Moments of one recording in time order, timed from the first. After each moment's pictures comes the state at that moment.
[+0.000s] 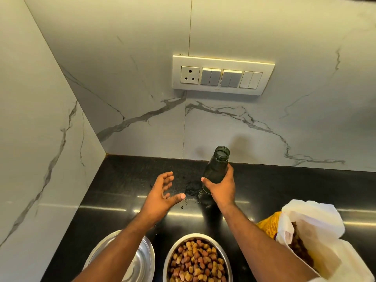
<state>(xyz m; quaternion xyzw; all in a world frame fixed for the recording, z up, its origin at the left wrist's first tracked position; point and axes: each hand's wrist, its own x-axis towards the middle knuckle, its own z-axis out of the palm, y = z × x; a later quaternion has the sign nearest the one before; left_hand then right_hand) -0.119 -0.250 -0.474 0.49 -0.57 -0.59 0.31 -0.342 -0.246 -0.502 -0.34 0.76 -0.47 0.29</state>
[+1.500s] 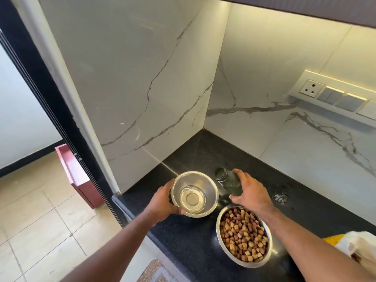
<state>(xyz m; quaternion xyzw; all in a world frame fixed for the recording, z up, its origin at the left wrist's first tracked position) 0.048 -0.027 -0.494 0.69 -0.48 -0.45 0.32 -0.234 -0.158 -0.445 -0.83 0.55 -0.03 0.12</state>
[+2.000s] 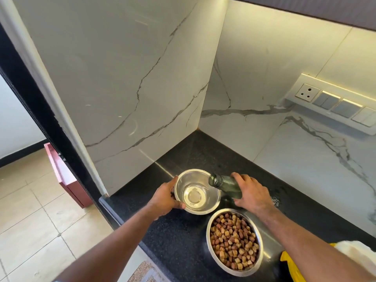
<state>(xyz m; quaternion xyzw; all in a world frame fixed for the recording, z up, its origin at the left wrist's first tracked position) 0.028 -0.076 -0.504 0.68 -0.47 -0.47 0.30 -0.258 -0.190 -0.452 -0.84 0.54 0.07 0.01</state>
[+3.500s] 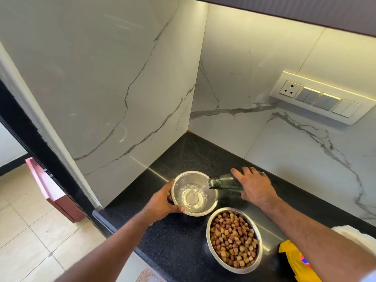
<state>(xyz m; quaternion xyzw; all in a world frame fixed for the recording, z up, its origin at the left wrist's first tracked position) 0.034 -0.077 -0.493 0.66 -0.48 -0.50 0.28 -0.265 -0.195 -0.419 -0.83 0.53 0.15 -0.05</state>
